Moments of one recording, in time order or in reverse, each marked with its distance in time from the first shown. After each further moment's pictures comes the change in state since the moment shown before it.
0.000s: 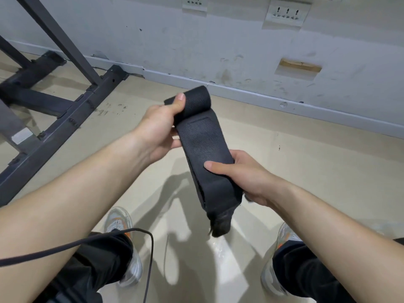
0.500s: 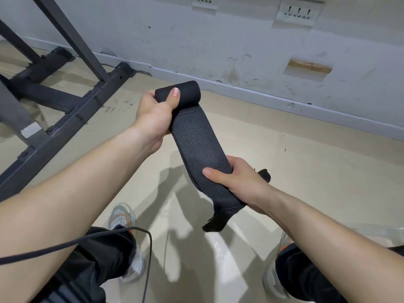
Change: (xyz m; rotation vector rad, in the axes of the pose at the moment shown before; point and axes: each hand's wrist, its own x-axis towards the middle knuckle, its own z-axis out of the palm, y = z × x) left_hand 0.028 -0.001 -0.022 0.049 0.292 0.235; right_hand 0.007 0.018 0.016 -0.085 0.027 -0.070
